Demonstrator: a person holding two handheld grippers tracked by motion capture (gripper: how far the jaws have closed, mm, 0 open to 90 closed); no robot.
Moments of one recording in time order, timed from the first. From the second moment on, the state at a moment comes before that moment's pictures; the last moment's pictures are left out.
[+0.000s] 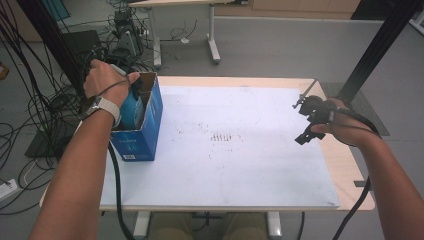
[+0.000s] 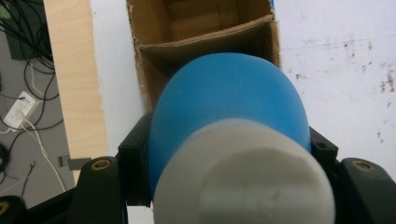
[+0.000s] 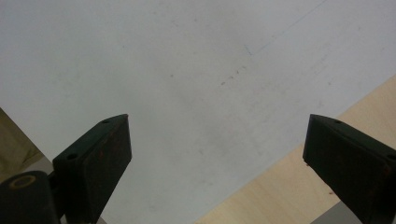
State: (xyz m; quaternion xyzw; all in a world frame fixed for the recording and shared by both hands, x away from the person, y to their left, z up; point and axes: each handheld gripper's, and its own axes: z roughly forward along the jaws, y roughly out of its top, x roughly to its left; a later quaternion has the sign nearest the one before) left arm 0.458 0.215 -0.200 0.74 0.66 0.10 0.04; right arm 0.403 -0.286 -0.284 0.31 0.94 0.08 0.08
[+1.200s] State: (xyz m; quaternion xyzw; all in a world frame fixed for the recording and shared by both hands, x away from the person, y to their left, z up) left arm 0.460 0.214 -0.245 0.75 0.66 0.10 0.04; right arm 0.403 -0.287 -0.289 0.32 0.94 0.08 0.07
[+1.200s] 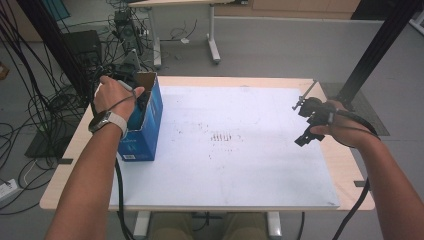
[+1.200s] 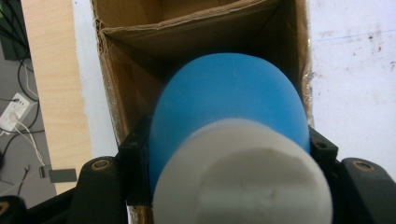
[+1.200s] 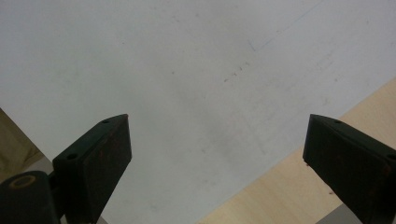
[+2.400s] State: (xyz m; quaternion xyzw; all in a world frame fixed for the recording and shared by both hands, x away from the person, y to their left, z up) left arm 0.462 0.218 -0.276 0.75 0.66 0.09 0.03; right arm 0.401 -0.291 -0.291 0.32 0.94 0.08 0.07
